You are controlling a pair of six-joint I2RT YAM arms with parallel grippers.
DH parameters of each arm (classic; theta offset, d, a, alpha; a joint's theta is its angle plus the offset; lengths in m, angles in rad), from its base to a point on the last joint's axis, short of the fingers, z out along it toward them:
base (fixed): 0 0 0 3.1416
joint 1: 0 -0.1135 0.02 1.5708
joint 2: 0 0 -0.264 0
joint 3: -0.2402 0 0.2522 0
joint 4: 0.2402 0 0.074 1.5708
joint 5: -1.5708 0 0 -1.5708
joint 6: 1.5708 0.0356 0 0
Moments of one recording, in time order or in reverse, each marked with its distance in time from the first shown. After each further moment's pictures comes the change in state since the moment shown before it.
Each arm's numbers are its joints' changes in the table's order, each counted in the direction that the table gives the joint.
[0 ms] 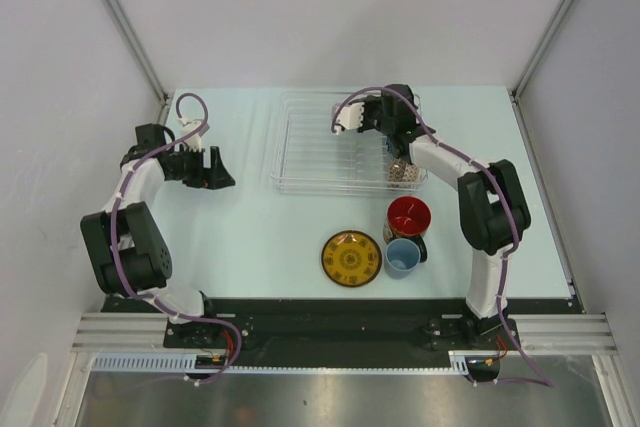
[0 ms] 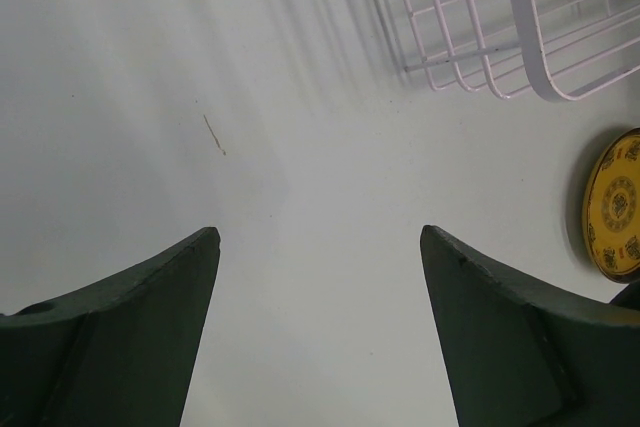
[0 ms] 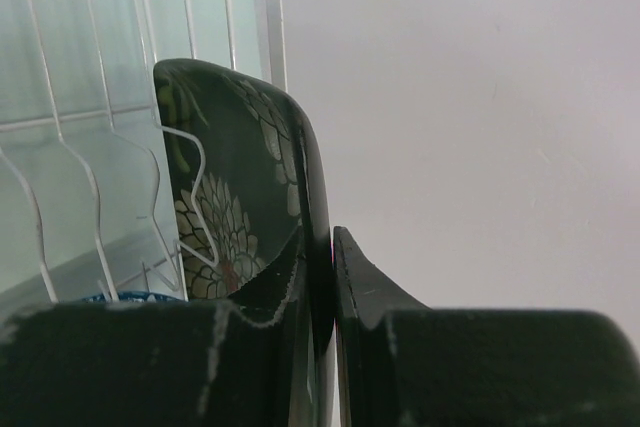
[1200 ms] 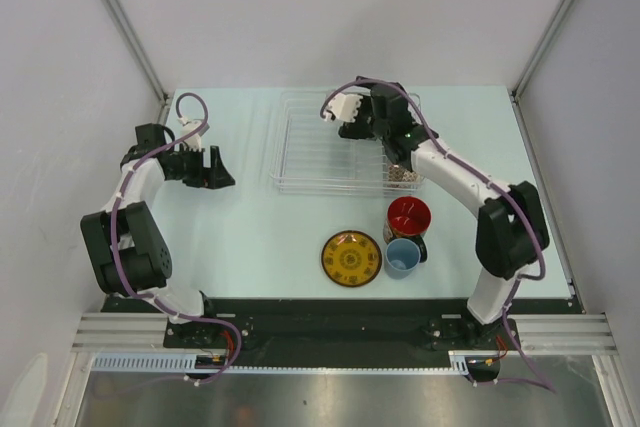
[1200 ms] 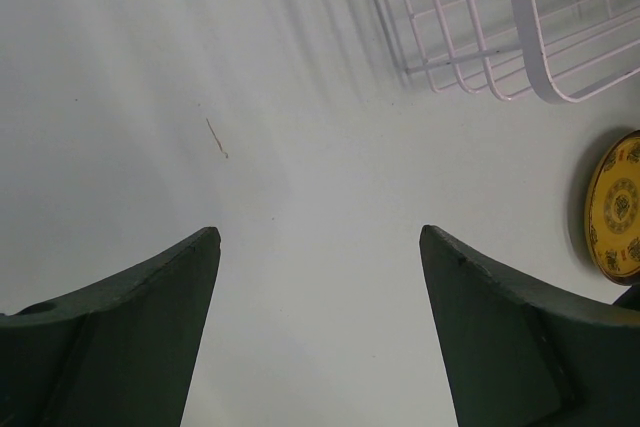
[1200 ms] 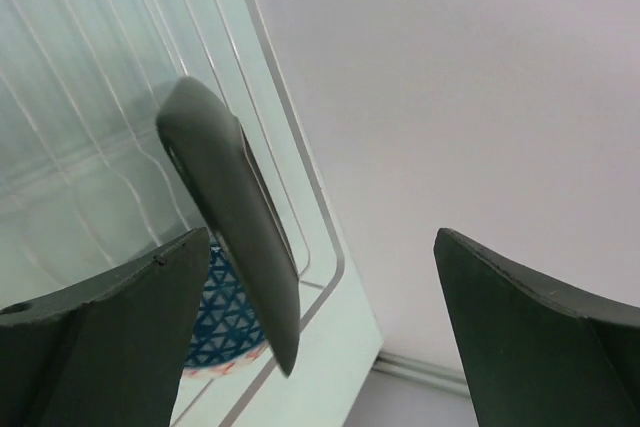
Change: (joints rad) left arm 0.000 0.003 0.000 -0.009 -0.001 0.002; right arm -0.114 -0.160 -0.002 0.174 -0.243 0.279
